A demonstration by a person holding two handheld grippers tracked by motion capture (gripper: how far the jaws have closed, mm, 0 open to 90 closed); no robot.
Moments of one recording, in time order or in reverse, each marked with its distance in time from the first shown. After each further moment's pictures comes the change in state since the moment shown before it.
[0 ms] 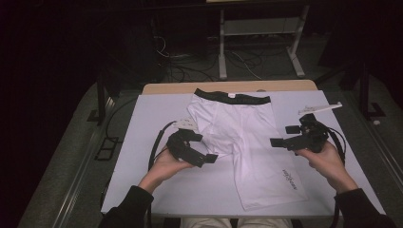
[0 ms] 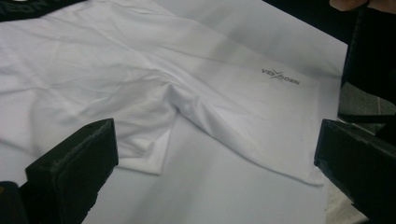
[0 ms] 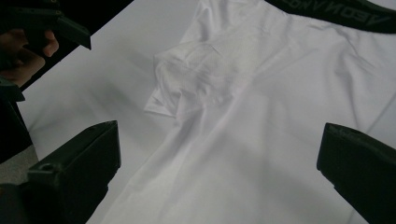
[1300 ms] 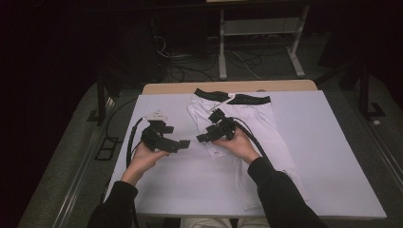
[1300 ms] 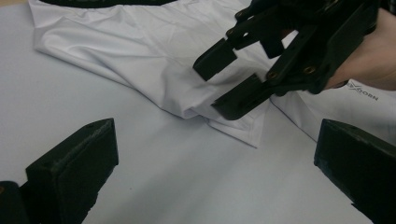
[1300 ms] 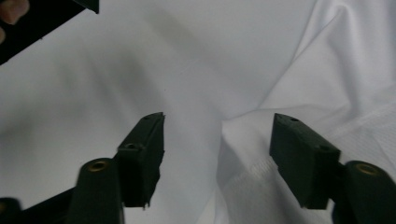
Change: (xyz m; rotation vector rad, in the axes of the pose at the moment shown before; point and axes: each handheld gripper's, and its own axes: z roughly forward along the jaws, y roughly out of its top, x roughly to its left) left arm 0.063 -0.032 -0.036 -0.054 0.164 -0.139; right arm 0.077 0.067 0.215 0.192 0.088 -0.185
